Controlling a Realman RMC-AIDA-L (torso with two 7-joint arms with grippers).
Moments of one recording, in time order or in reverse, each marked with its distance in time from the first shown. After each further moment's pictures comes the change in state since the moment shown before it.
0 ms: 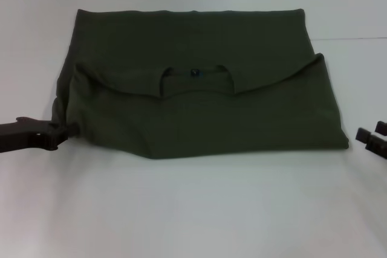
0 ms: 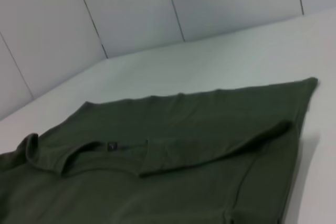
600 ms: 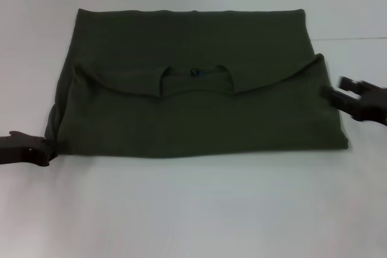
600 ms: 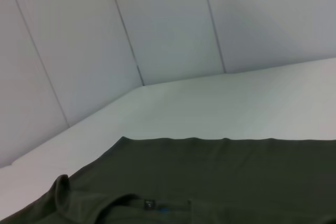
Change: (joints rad) left arm -0.017 0.007 0.004 -0.022 0.139 -0.077 -0.003; right arm 0.165 -0.001 0.012 0.064 0.016 0.048 -0.017
